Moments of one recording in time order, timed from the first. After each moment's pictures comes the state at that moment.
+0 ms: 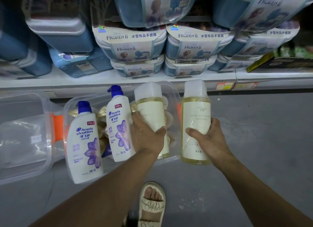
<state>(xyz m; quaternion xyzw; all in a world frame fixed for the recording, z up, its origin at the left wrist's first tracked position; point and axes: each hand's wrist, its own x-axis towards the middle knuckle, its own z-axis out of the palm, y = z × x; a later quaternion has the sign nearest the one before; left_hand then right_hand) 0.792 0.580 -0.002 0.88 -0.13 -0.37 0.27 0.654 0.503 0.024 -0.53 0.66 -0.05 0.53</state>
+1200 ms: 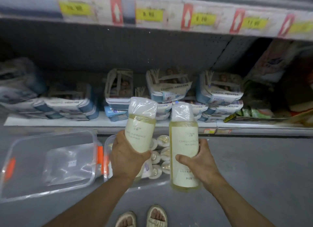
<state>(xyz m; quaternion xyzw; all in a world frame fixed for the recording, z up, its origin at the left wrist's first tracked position) 0.879 0.646 0.218 0.88 -0.20 -0.25 0.35 0.712 0.545 0.247 -0.56 0.59 -0.07 0.58</state>
